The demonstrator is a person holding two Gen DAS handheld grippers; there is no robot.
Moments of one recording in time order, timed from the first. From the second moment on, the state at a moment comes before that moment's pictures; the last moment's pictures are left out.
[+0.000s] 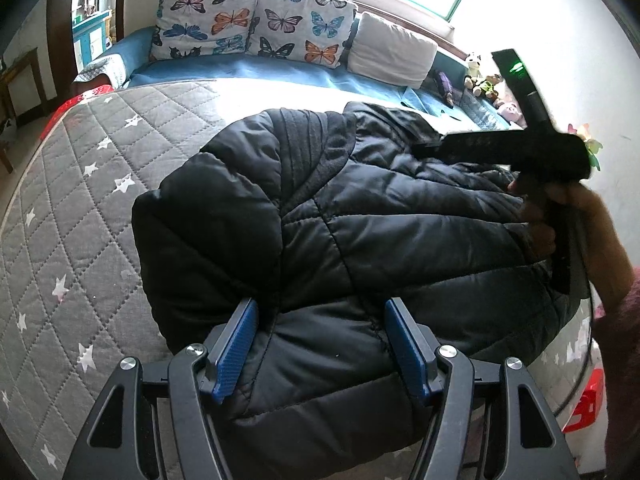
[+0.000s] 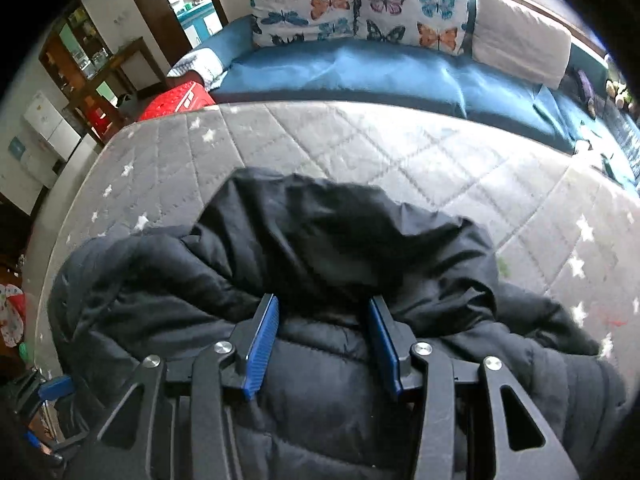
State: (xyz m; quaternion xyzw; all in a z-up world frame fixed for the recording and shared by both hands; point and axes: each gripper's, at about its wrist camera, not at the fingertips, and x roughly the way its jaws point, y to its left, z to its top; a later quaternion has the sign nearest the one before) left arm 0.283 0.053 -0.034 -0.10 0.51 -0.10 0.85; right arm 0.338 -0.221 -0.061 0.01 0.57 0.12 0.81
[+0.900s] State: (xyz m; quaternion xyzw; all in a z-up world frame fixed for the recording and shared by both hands) left arm 0.285 0.076 -0.038 -0.15 0.52 -0.11 0.84; right arm 0.279 -0.174 -0.023 -0.07 0.57 0.19 0.80
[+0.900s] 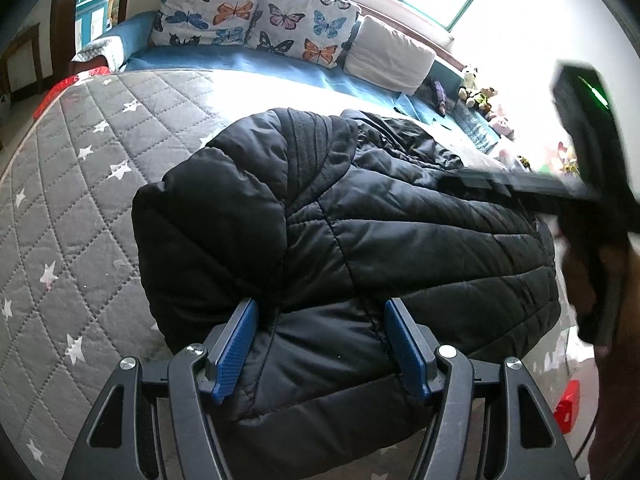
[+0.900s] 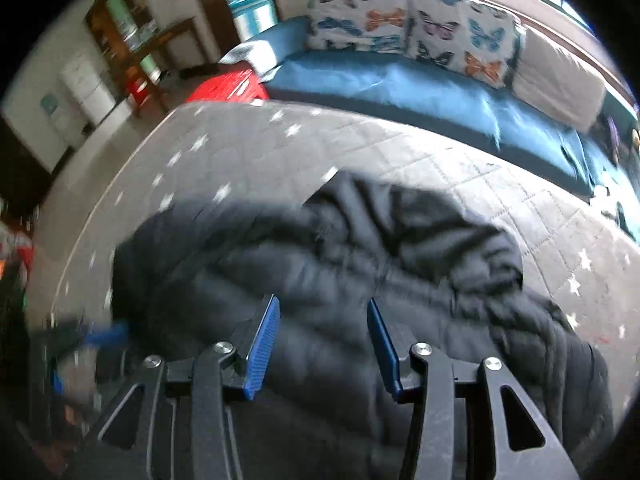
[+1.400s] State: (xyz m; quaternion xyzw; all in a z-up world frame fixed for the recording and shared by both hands) left arm 0.292 0.069 -0.038 -0.13 0.53 -0.10 0.83; right arm 0.223 -0.167 -0.039 -0.12 0.55 0.19 0.81
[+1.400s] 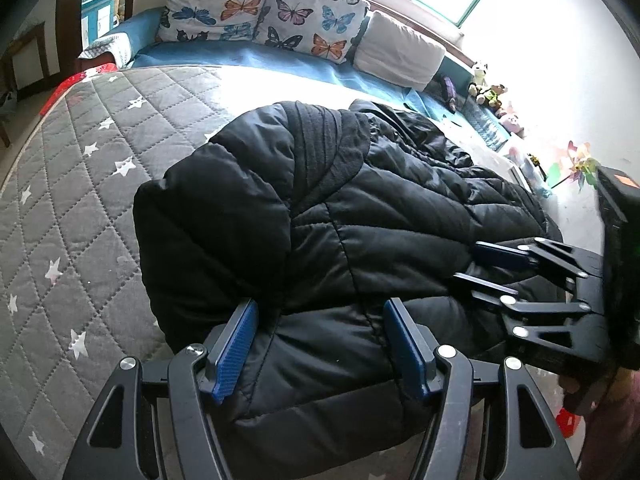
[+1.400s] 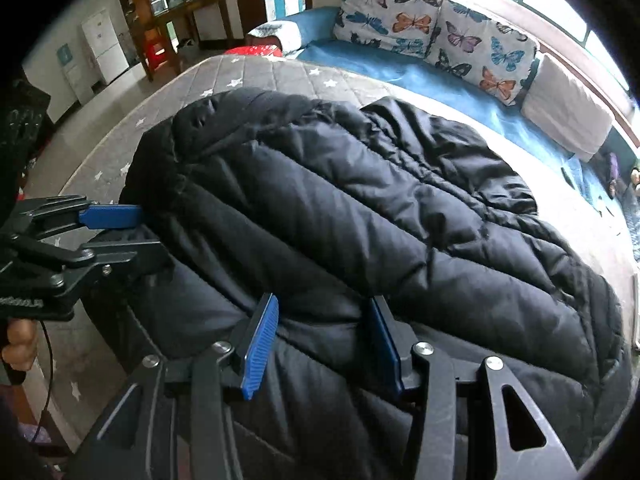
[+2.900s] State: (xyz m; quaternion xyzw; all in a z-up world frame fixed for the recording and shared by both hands) left arm 0.240 0.052 -0.004 -0.06 0.48 -0.03 0.87; right arm 0.132 -0.313 -0.018 -0.02 0.49 0.02 0.87
